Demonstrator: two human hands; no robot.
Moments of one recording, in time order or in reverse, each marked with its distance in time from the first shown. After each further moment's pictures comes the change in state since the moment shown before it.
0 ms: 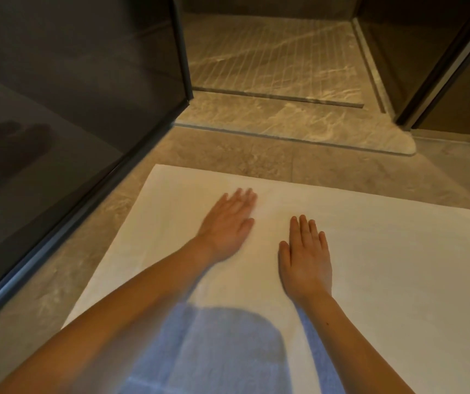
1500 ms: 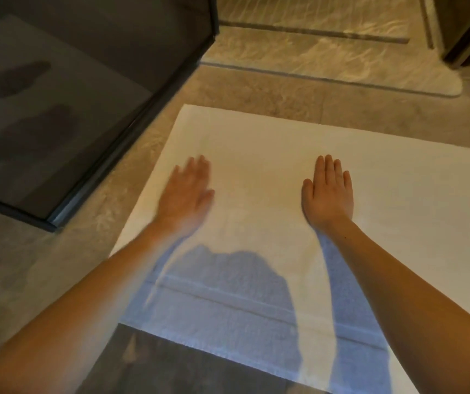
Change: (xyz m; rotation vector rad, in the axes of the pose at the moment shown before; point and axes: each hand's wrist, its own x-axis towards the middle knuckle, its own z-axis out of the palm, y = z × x) left_hand -0.147 -0.051 -0.028 0.098 -0.028 -0.265; right_hand 0.000 -0.002 -0.001 -0.129 -0.075 0.003
